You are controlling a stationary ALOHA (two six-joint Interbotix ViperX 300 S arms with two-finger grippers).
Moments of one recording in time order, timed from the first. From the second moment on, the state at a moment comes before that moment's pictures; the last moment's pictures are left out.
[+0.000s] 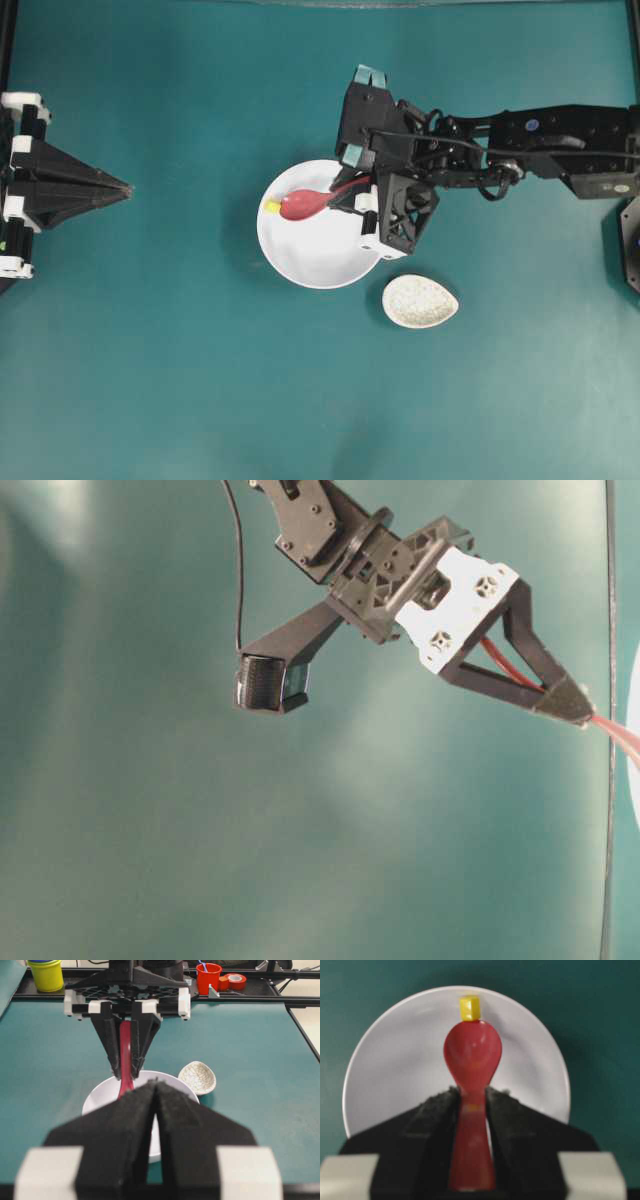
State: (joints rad) left arm 0.00 -0.96 1.18 0.01 -0.14 -0.01; right arm -0.11 -0.01 0.52 0.21 0.26 -0.07
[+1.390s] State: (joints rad) left arm 0.00 -0.96 1.18 0.01 -0.14 -0.01; right arm -0.08 -0.13 0.69 0.20 -0.11 -0.08
